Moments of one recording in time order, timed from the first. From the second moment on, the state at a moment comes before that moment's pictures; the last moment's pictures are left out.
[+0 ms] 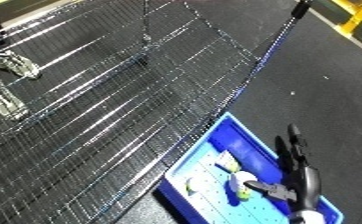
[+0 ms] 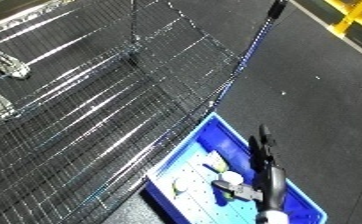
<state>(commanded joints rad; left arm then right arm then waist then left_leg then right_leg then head) -0.17 0.32 -0.20 0.22 -0.86 -0.19 -0.08 -0.13 -0.49 -0.17 0.18 0.56 -0.45 -0.33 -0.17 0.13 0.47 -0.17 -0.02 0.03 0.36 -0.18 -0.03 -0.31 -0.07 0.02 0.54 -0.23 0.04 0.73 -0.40</state>
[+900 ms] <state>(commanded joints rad) -0.19 0.37 -0.14 0.21 -0.78 -0.08 -0.11 -0.27 -0.43 0.01 0.06 0.52 -0.30 -0.09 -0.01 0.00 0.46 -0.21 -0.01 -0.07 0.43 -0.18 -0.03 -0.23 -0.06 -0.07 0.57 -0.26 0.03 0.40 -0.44</state>
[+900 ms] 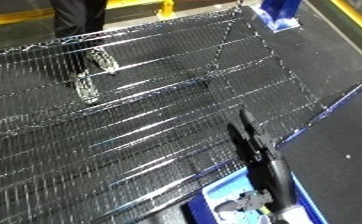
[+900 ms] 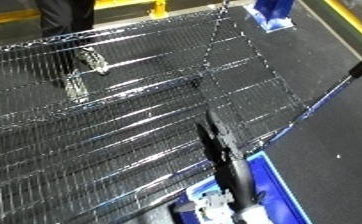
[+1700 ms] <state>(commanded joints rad) -0.16 0.37 -0.12 0.19 -0.79 -0.08 -0.12 -0.23 -0.39 0.06 0.11 0.51 -0.29 -0.08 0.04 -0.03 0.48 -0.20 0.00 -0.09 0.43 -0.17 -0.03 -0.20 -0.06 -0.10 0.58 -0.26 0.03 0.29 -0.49</state>
